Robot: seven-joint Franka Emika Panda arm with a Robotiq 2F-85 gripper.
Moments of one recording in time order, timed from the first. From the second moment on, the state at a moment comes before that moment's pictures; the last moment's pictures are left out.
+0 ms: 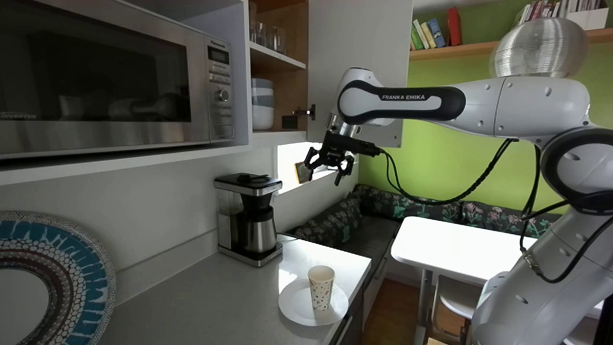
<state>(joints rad) -0.19 -0.45 -0.01 -1.96 0.03 1.85 0.58</state>
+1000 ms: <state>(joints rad) -0.17 -0.42 -0.03 -2.18 0.05 1.89 0.38</state>
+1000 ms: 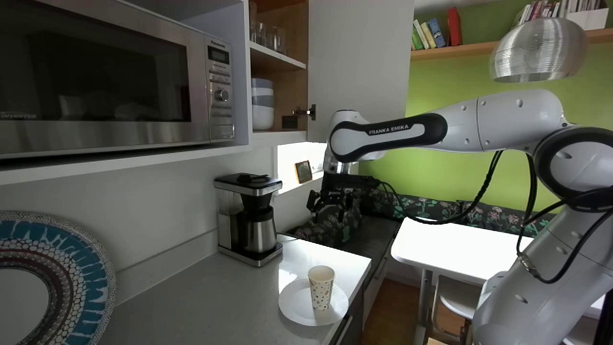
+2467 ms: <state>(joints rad) -0.14 -0.40 -0.09 -2.51 0.06 2.14 0.09</state>
